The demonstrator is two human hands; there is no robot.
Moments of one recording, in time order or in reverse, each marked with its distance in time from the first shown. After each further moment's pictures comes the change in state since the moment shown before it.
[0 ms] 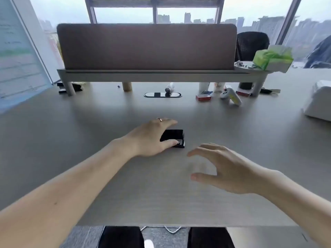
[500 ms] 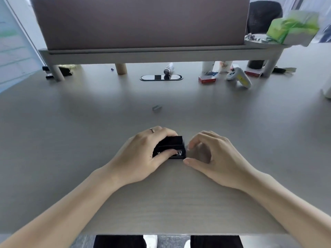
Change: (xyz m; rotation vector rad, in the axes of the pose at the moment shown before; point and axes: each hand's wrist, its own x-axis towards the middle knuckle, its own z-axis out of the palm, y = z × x) left_hand -0.041 -0.001 0.042 -0.200 0.183 0.076; right_hand 0.031 0.022 0.049 0.217 0.304 0.092
